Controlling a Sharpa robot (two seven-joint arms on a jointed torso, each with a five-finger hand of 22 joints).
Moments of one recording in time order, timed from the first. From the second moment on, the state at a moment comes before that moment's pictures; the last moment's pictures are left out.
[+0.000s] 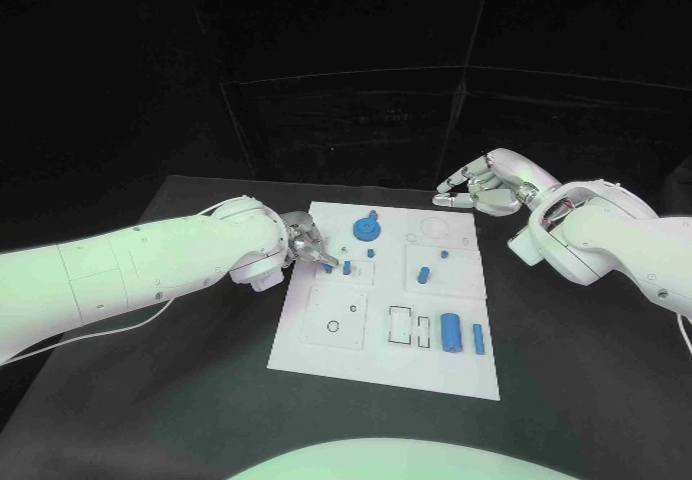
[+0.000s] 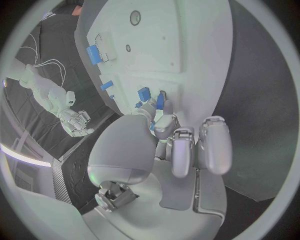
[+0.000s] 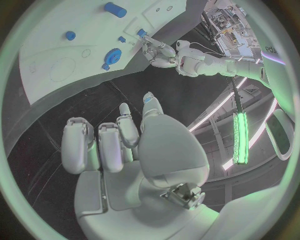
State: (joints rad) left arm 1.22 -0.75 -0.08 1.42 -0.99 -0.08 -0.54; left_hand 1.29 0.03 0.22 0.11 0.04 0.92 0.03 0.65 0.58 1.33 -0.05 1.17 1.03 1.47 -0.10 1.57 1.31 0.06 1.46 0.01 1.38 1.30; right arm 1.28 -0.82 -0.03 1.45 -1.01 -0.35 0.07; right_hand 1.32 0.04 -0.24 0.17 0.33 0.99 0.14 0.13 0.07 1.36 0.06 1.23 1.26 1.47 -0.01 1.41 1.27 0.05 1.40 0.09 1.44 1.27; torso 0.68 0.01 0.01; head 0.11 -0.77
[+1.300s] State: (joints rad) left arm 1.23 -0.74 -0.07 1.40 -1.02 -0.02 -0.55; left_hand 1.27 0.01 0.26 0.10 0.04 0.92 0.02 0.66 0.59 1.34 -0.05 1.17 1.02 1.47 -0.10 1.57 1.31 0.06 1.46 0.01 1.38 1.30; right arm 1.28 -0.82 -0.03 1.46 -1.01 -0.35 0.07; right_hand 1.32 0.04 -0.24 0.17 0.33 0.99 0.14 0.13 0.07 1.36 0.06 1.23 1.26 1.47 -0.01 1.41 1.27 0.05 1.40 0.09 1.44 1.27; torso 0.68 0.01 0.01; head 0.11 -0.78
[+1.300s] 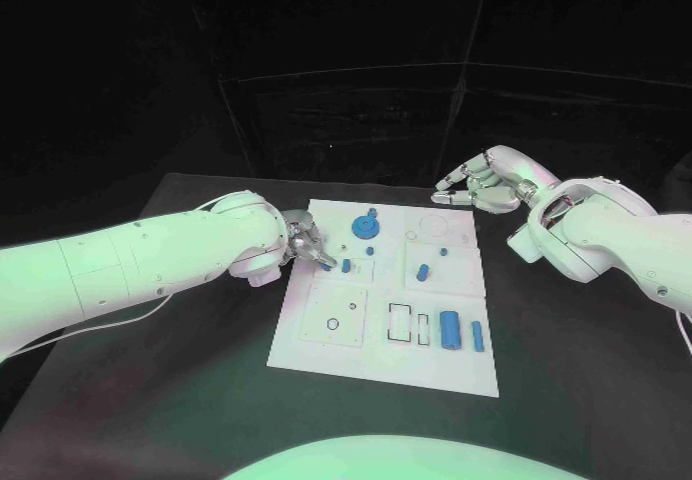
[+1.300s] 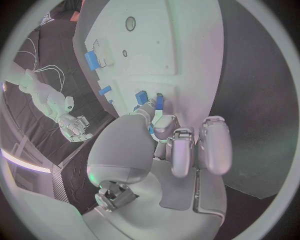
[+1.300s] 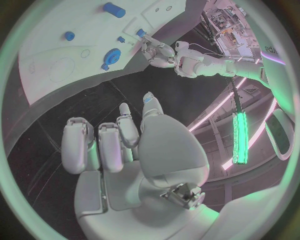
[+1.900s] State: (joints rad) left arm 1.23 -0.74 -0.07 1.41 -1.02 -0.01 -0.56; left_hand 1.27 0.00 0.27 0.11 0.04 0.92 0.02 0.66 0.60 1.34 -0.05 1.17 1.03 1.47 -0.10 1.57 1.31 0.06 1.46 0.01 1.38 1.31; right arm 1.28 -0.82 -0.03 1.46 -1.01 -0.35 0.07; right_hand 1.32 0.04 -0.24 0.17 0.33 0.99 0.14 0.13 0.07 1.36 0.06 1.23 1.26 1.47 -0.01 1.41 1.27 0.05 1.40 0.09 1.44 1.27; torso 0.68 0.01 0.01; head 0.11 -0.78
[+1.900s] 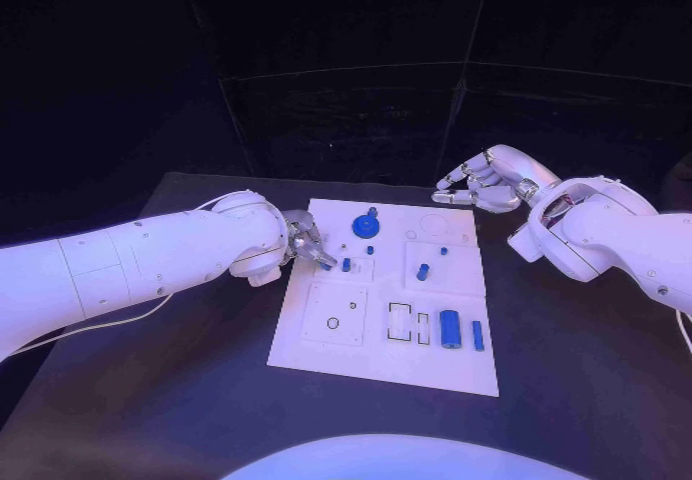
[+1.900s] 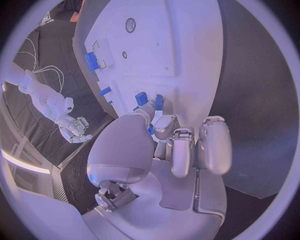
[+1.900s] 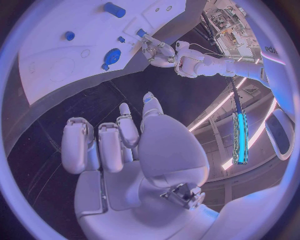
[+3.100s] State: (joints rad) left arm 1.22 -0.71 -0.08 1.38 -1.02 0.00 -0.59; left_hand 1.11 -0.07 0.32 0.08 0.05 0.95 0.01 0.71 0.62 1.35 -0.06 1.18 1.03 1.47 -0.10 1.57 1.31 0.06 1.47 0.01 1.39 1.31; right arm 1.28 -0.82 -0.03 1.46 -1.01 -0.35 0.07; right_hand 1.32 0.04 -0.24 0.17 0.33 0.99 0.14 0.13 0.07 1.36 0.06 1.23 1.26 1.47 -0.01 1.41 1.27 0.05 1.40 0.09 1.44 1.27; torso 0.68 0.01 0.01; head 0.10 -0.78
